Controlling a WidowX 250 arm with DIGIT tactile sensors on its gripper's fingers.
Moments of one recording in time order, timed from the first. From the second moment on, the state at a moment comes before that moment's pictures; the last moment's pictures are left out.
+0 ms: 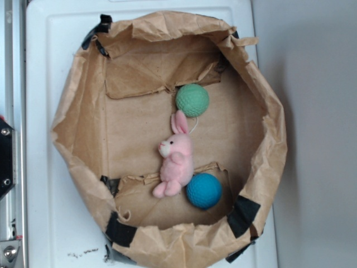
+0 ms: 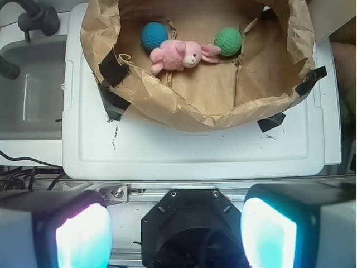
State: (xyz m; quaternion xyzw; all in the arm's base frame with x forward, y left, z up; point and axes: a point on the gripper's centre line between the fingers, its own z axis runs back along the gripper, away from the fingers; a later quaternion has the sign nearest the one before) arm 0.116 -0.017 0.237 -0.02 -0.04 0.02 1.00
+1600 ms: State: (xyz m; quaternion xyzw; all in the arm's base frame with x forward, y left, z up) arm 0.261 -0.009 0.119 0.00 -0.03 0.15 0.99
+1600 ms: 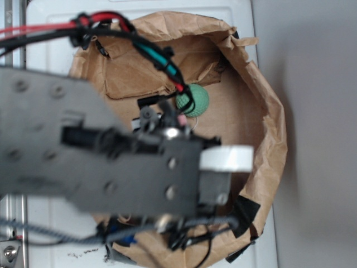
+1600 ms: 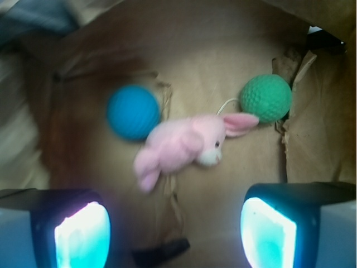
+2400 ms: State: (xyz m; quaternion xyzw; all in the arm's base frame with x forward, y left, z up) arm 0.265 0.032 0.101 -0.05 -0.06 0.33 0.94
